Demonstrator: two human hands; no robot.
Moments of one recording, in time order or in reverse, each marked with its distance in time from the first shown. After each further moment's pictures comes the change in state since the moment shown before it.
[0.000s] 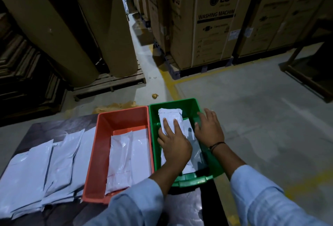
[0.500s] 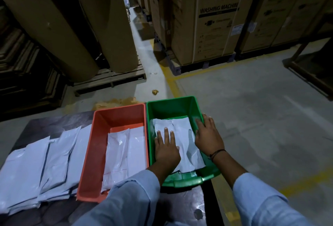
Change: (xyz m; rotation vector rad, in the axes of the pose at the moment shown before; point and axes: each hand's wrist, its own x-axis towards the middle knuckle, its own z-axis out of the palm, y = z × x) left_hand 0.021 -0.054 0.060 0.252 -0.298 0.161; right_hand -0.017 0.018 0.013 -0.053 -0.192 -0.005
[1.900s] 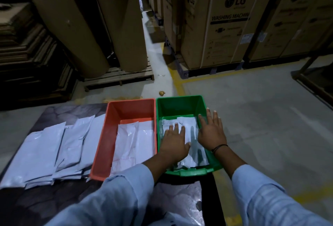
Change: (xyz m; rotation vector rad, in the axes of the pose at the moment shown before) left_hand -0.042 -0.002 -0.055 -0.053 0.011 0.170; right_hand -0.012 -0.022 -0.014 -0.177 -0.032 -0.052
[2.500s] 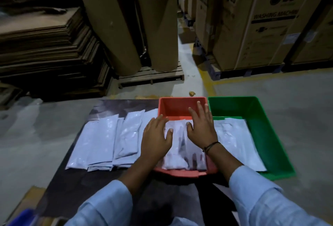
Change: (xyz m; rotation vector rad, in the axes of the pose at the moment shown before) left_hand -0.125 -0.211 -0.068 -0.268 0.613 -0.186; right_hand 0.003 -0.237 0.023 0.274 0.209 -0.240
